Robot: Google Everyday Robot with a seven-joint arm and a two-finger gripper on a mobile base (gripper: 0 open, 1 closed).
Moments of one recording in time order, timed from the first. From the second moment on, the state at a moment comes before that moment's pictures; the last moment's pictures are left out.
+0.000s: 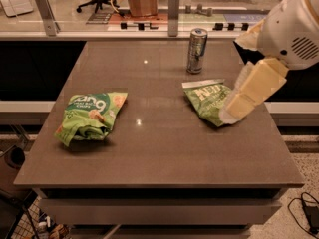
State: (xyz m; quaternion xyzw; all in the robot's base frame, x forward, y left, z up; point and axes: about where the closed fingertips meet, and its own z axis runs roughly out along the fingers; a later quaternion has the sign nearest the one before) arm 0.443 -0.129 0.999 -0.56 0.78 0.08 0.28
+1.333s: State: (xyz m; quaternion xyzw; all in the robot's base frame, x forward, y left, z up) arm 0.503 0.029 0.957 -0.57 0.73 0.16 0.33
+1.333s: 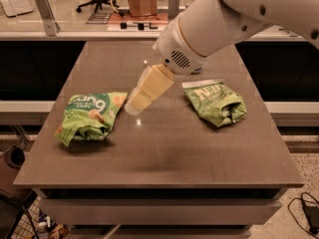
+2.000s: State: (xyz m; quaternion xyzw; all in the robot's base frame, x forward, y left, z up) arm 0.490 0.057 0.945 -0.58 0.73 0.16 0.32
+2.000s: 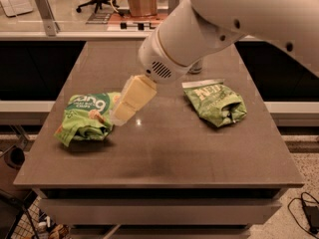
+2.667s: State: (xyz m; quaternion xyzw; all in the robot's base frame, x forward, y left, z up) arm 0.487 0.115 0.895 -0.61 0.71 0.16 0.31
